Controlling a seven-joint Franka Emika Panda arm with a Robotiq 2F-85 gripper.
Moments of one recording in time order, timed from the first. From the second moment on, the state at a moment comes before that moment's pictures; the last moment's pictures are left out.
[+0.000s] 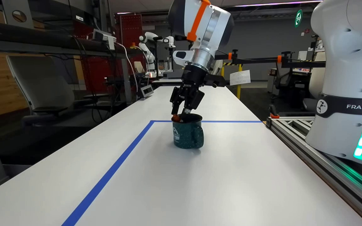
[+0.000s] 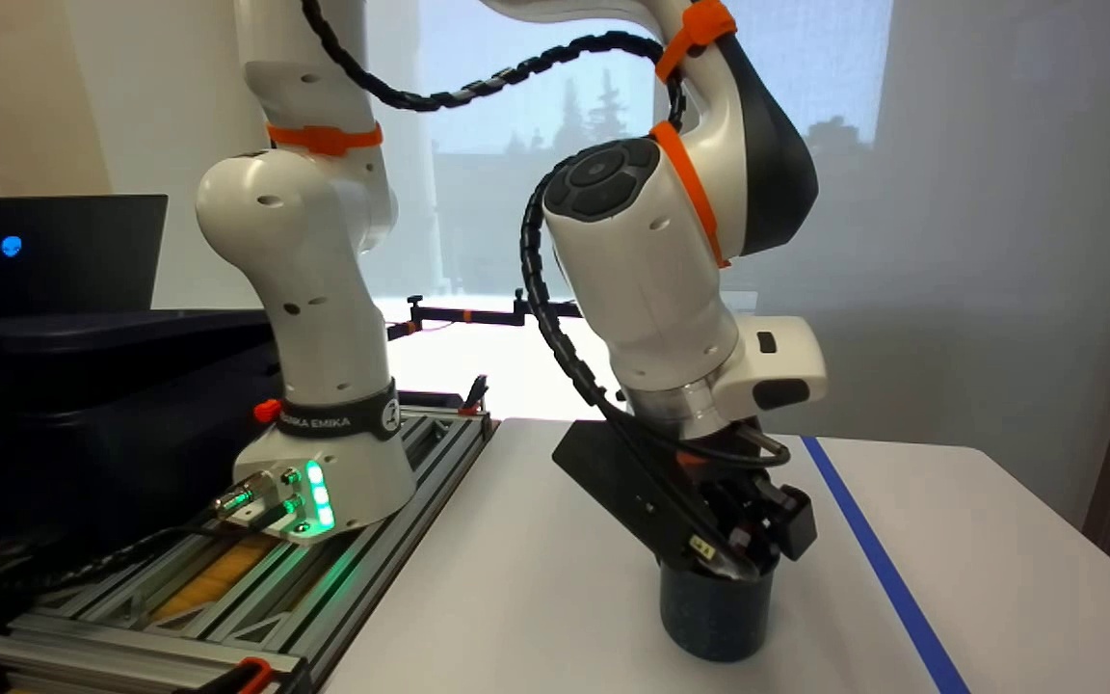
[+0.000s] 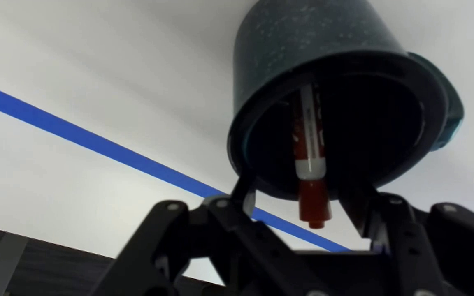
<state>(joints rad) 0.14 0.07 -0.39 -2.65 1.31 2.67 -2.19</state>
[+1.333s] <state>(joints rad) 0.14 0.04 -0.39 -2.68 1.30 2.70 -2.19</state>
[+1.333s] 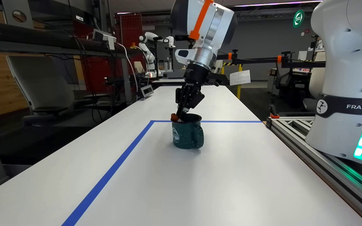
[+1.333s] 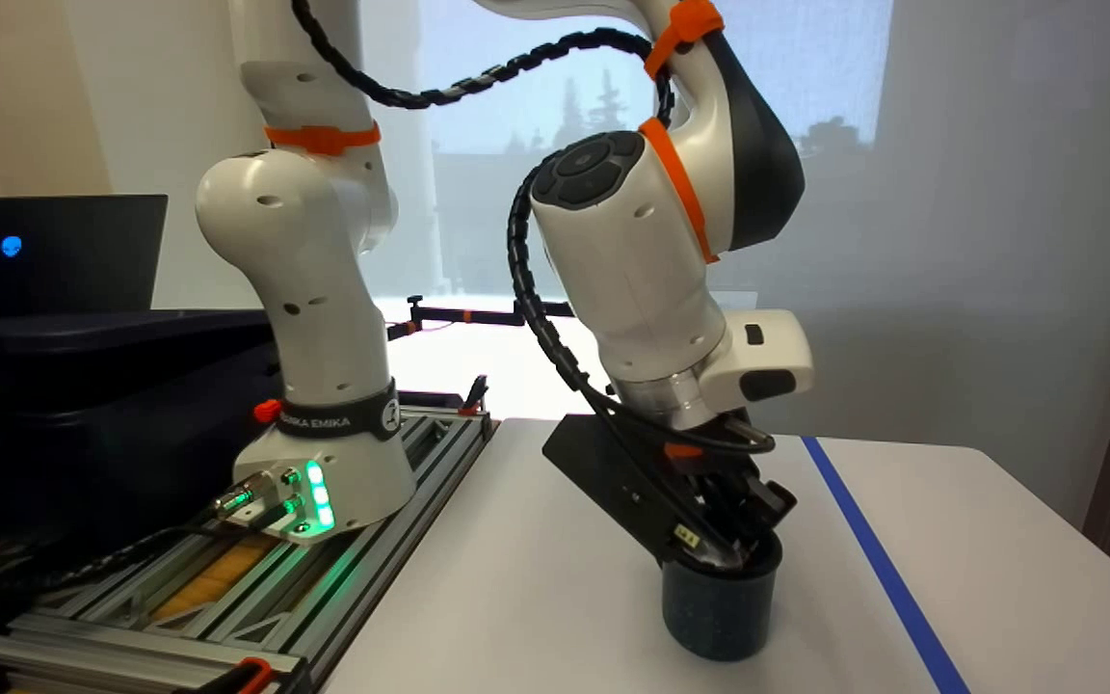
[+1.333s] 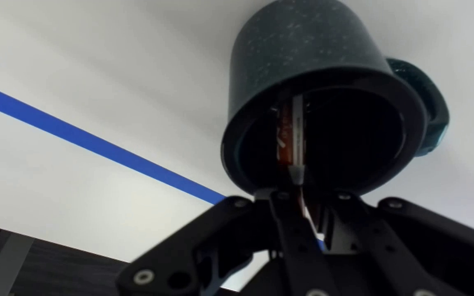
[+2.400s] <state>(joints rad) 0.14 0.05 -0.38 -2.70 1.31 2.70 -2.19</state>
